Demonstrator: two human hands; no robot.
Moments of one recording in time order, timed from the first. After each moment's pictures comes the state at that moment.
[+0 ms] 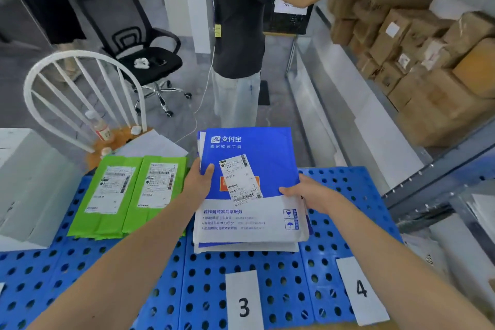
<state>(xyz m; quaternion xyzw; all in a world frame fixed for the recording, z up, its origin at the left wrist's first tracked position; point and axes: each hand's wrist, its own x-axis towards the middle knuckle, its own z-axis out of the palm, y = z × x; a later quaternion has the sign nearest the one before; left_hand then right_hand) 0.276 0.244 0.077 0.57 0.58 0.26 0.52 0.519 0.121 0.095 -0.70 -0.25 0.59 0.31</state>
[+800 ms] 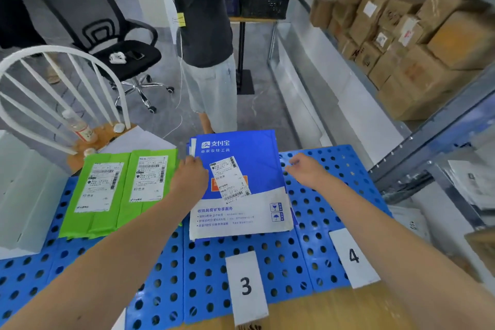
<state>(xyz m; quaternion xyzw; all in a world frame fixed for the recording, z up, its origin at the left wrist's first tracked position) 0.269 0.236 0.079 0.84 0.52 -0.05 0.11 0.514 0.104 0.101 -0.85 -0.38 0.33 0.17</state>
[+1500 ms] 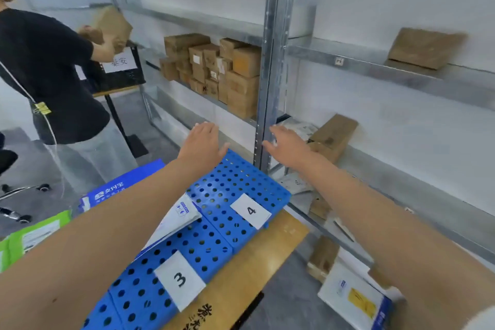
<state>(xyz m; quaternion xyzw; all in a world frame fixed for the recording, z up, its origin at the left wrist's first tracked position) 0.392 0.010 0.251 0.99 0.10 0.13 0.02 0.498 -0.183 0.253 -0.93 -0.32 0.01 0.16</state>
